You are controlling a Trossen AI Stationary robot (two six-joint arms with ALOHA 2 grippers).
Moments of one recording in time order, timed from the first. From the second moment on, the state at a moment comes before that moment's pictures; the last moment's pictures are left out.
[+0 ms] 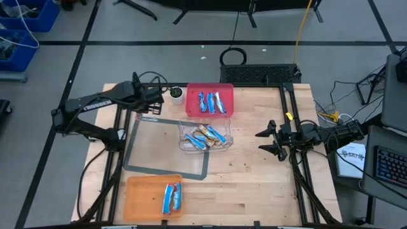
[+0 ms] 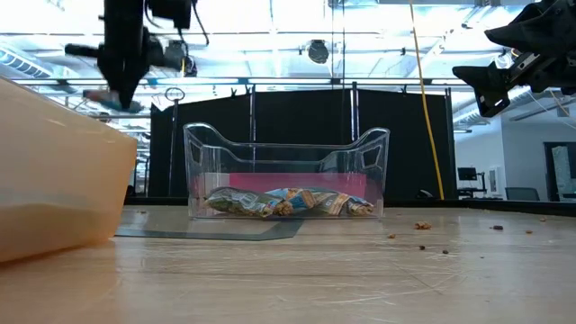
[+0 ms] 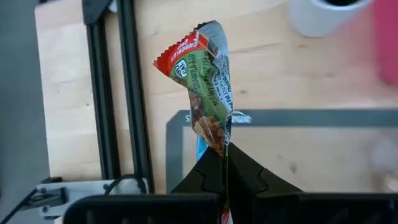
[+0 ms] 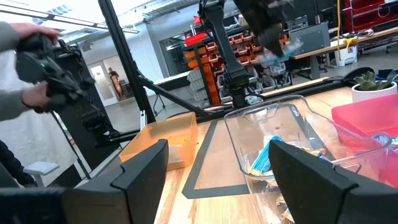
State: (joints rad) left arm 0.38 1.29 1.22 -1.48 -0.36 -1.06; right arm 0.20 0.01 0.01 0.07 0.10 0.29
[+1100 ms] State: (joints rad) left arm -0.44 1.25 1.45 -1.52 -0.04 -1.73; right arm 0.20 0.01 0.01 0.07 0.10 0.29
